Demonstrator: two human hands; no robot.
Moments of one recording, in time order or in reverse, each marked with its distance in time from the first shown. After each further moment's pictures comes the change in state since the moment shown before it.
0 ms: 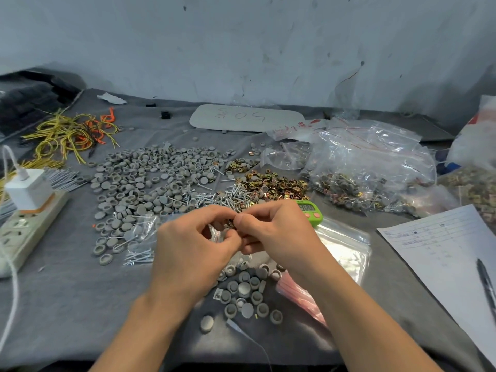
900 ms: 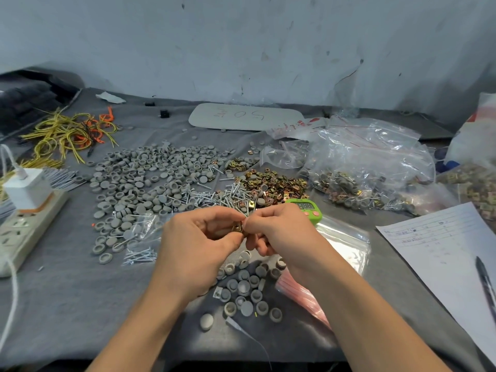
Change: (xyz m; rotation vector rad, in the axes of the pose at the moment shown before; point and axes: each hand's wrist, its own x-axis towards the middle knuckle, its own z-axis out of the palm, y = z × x) left_hand 0.003 -0.015 0.007 -0.485 -0.228 -0.215; right_hand -0.002 -0.004 -0.004 0.043 0.026 0.185
